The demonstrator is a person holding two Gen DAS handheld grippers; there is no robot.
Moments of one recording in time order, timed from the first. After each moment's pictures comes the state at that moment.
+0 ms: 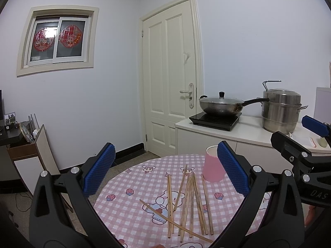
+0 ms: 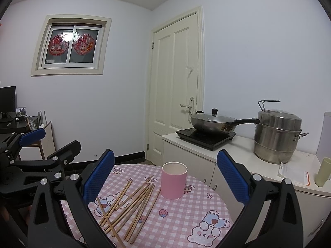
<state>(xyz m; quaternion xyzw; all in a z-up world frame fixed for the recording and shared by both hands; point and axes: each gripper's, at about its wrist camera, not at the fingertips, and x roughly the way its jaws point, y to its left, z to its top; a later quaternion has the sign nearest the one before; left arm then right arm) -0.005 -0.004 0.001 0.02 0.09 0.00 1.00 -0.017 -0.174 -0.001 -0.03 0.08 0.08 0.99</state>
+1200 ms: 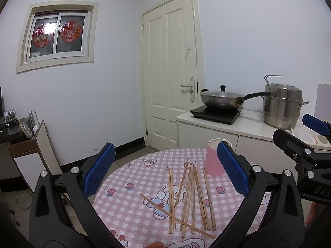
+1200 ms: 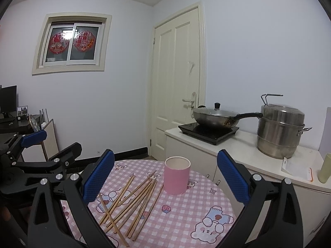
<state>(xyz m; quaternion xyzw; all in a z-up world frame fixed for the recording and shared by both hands) 0.003 0.000 -0.008 0.02 0.11 0.00 0.99 -0.012 -0.173 -0.006 -0.02 0.09 0.09 0.99</state>
